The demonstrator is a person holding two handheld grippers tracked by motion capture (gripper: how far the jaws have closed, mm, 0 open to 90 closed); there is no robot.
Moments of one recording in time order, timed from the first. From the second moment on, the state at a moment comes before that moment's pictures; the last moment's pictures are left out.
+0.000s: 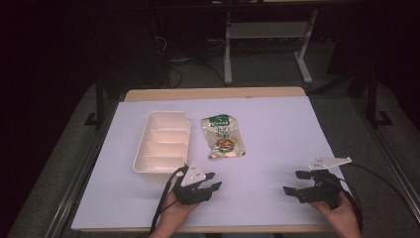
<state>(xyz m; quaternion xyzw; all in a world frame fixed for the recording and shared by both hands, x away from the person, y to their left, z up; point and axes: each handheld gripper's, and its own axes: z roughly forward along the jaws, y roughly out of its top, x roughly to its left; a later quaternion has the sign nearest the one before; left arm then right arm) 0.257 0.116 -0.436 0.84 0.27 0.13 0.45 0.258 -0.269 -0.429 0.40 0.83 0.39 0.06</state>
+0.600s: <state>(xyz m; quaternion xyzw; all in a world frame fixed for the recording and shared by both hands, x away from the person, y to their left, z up) 0.292 0.098 -0.440 0.81 0.33 0.15 0.45 0.344 -0.218 -0.390 0.35 0.86 0.37 0.05</state>
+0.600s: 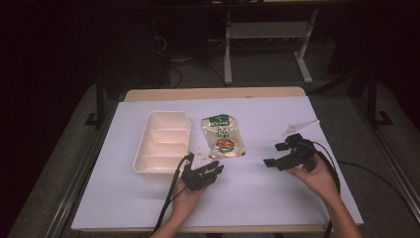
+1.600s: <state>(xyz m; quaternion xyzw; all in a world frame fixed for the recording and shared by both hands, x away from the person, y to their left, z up) 0.327 0.080 -0.450 0.81 0.38 0.19 0.41 0.491 -0.135 -0.378 0.34 0.88 0.32 0.00</state>
